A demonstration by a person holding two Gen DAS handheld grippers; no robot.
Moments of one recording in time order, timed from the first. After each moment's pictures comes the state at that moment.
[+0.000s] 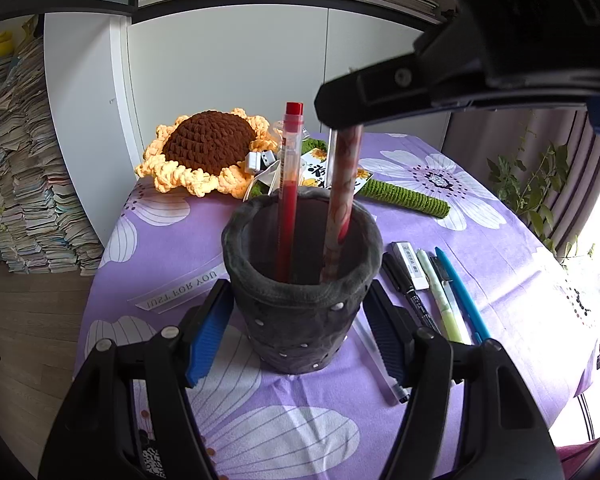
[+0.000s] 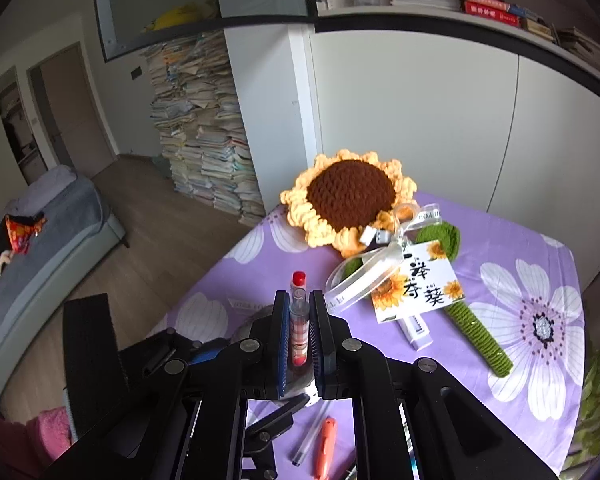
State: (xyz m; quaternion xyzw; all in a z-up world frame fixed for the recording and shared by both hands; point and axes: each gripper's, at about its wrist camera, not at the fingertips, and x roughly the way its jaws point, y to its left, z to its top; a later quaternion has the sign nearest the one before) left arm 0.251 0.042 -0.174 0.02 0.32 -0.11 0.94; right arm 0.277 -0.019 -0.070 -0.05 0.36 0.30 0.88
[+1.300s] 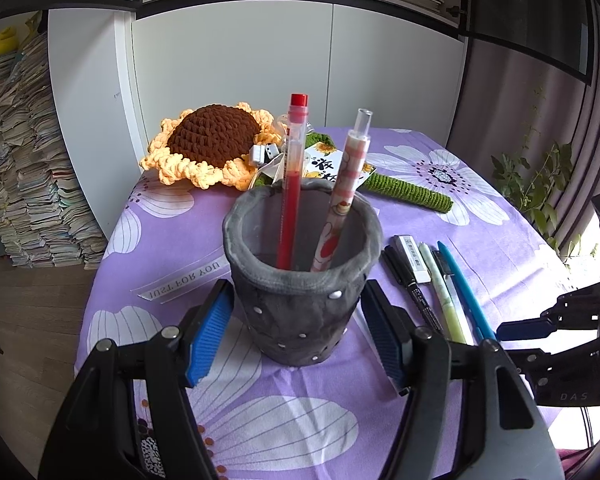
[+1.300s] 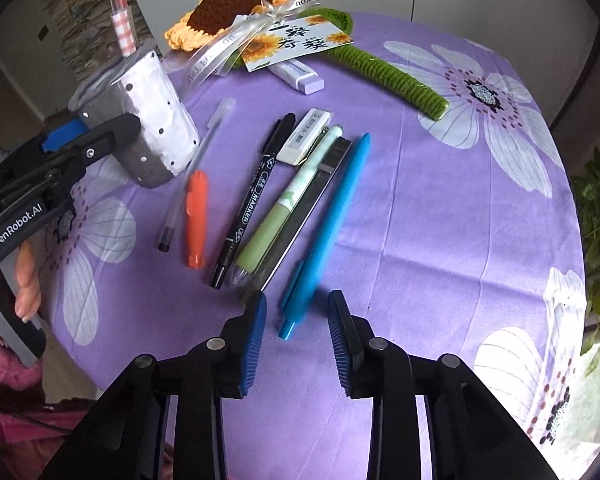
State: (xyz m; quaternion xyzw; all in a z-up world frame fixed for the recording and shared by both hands) left arm 0.247 0.043 -0.175 0.02 0.33 -0.10 0.94; right arm 0.222 -0.114 -0.199 -0.05 0.55 0.16 0.82
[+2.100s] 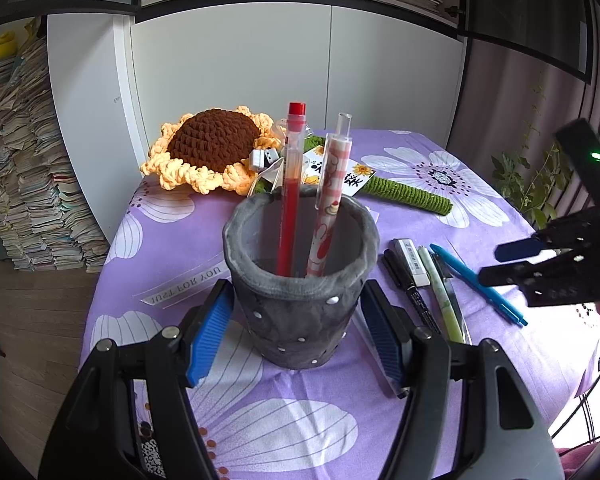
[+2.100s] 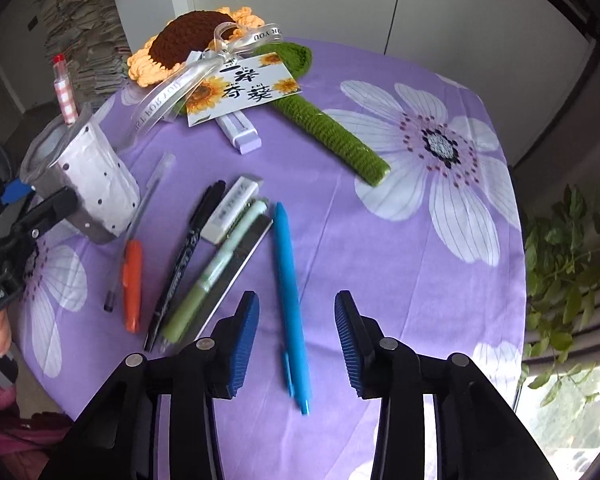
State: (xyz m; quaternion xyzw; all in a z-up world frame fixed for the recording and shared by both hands) left arm 0.247 0.040 -0.172 0.02 0.33 -0.10 0.94; right arm 0.277 -0.138 -0.177 -0.09 0.53 0.13 0.83
